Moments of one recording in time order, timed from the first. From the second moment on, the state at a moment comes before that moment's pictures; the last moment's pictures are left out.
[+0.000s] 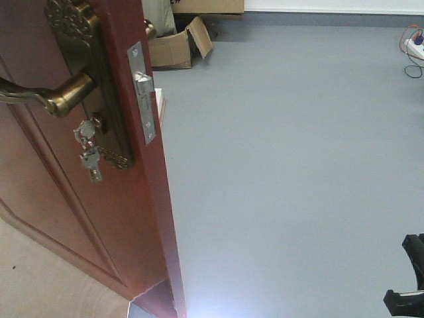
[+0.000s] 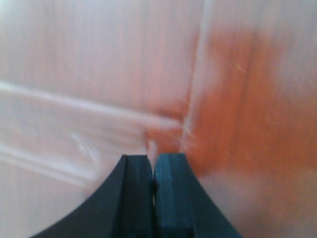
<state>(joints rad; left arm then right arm) -0.14 0.93 -0.94 -1.31 0.06 1.11 0.05 -0.01 0.03 0.07 0.38 -0.06</state>
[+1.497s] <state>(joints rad) -0.14 0.94 -0.94 -1.31 0.07 1.11 0.05 -0.01 0.03 0.07 0.38 -0.06</state>
